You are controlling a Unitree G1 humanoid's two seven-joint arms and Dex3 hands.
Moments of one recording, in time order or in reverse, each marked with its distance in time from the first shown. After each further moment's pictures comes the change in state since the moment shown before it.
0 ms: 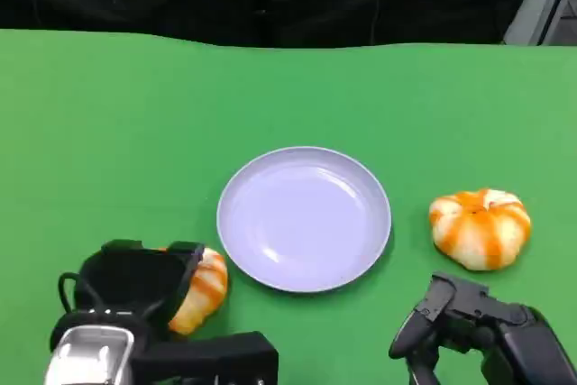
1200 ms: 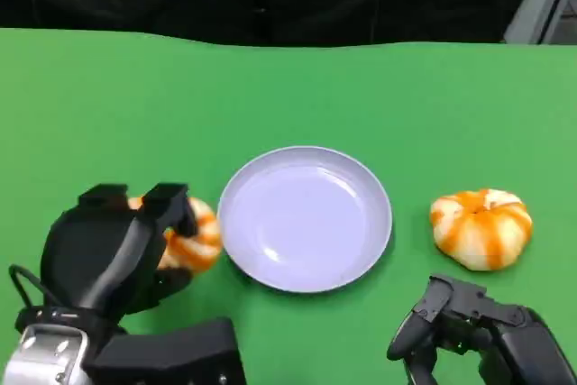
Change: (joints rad) left arm 0.018 0.101 0.083 -0.038 -0.318 -0.212 0.530; right arm -0.001 0.000 0.005 0.000 0.002 0.004 0.000
